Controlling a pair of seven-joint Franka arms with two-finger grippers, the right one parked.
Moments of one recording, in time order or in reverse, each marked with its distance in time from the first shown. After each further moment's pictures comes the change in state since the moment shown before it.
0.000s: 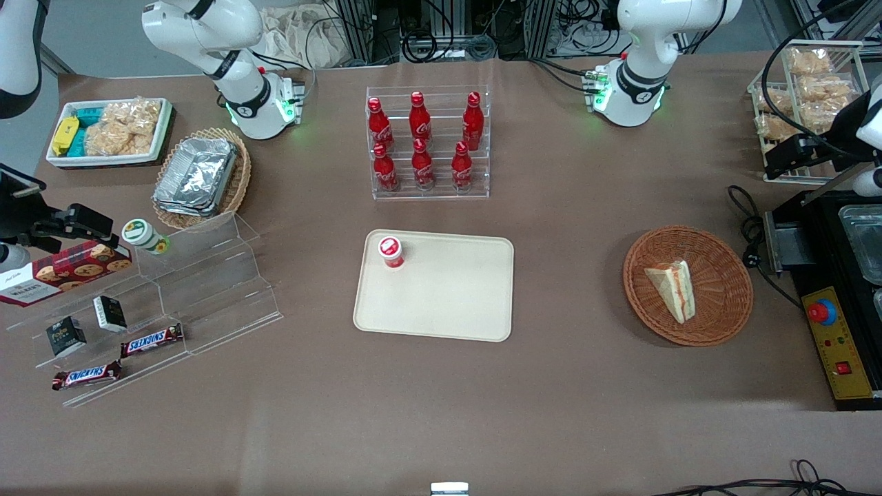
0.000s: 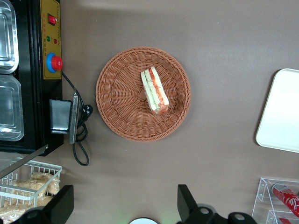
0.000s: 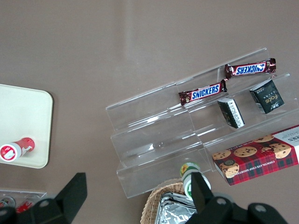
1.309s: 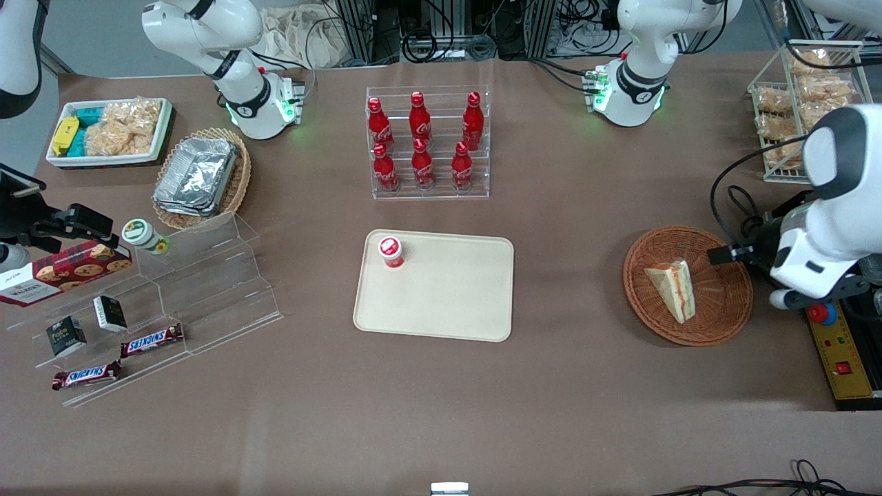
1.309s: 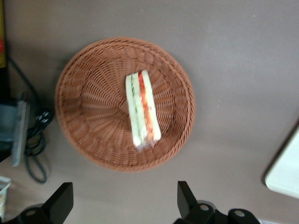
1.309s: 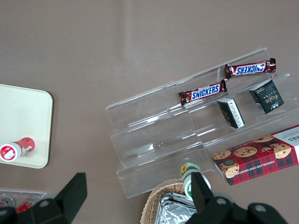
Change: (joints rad) arm -0.004 0.298 -0.001 -0.130 -0.034 0.297 -0.153
